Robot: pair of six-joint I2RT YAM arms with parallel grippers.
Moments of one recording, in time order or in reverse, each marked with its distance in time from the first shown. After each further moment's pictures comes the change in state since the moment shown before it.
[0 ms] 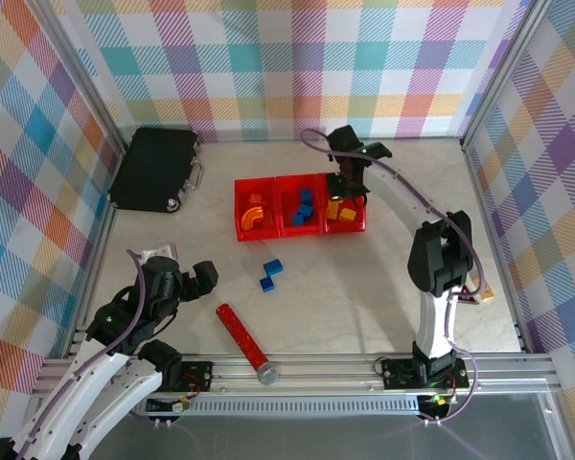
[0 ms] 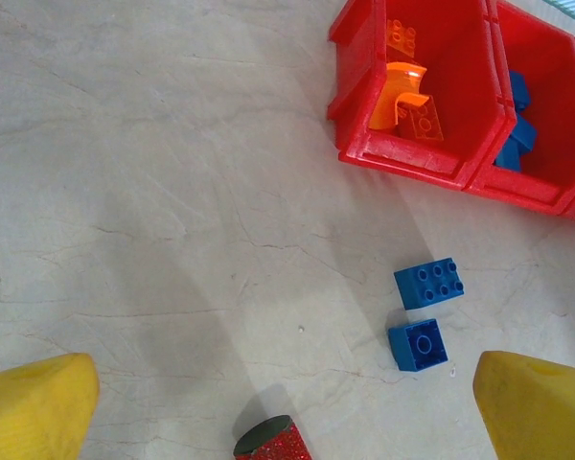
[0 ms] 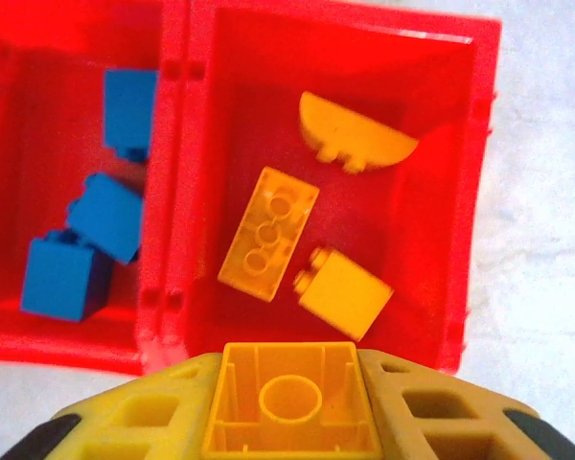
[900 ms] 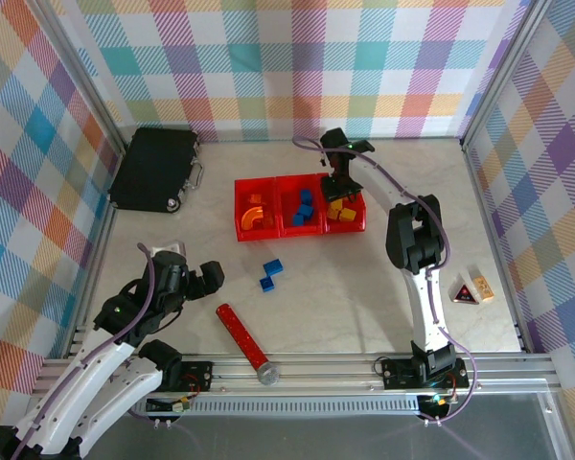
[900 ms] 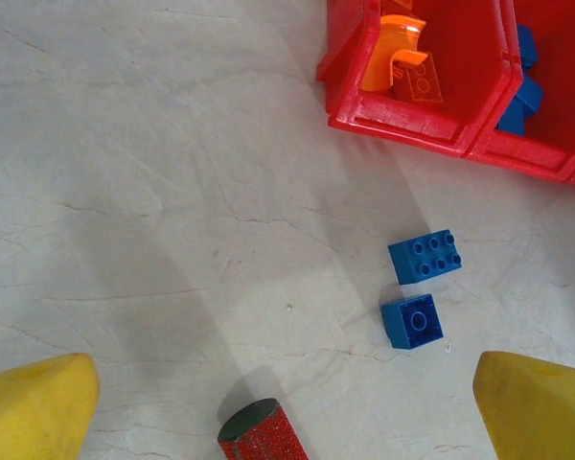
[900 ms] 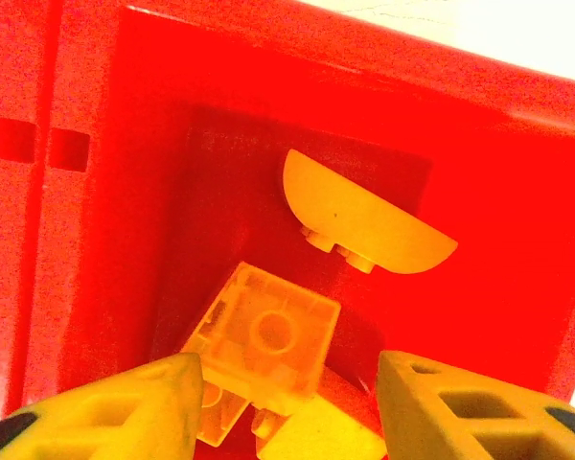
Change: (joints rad) left arm 0.000 0.081 0.001 0.022 0.067 0.001; right arm -0.035 0.280 0.218 -0.050 0.011 -0.126
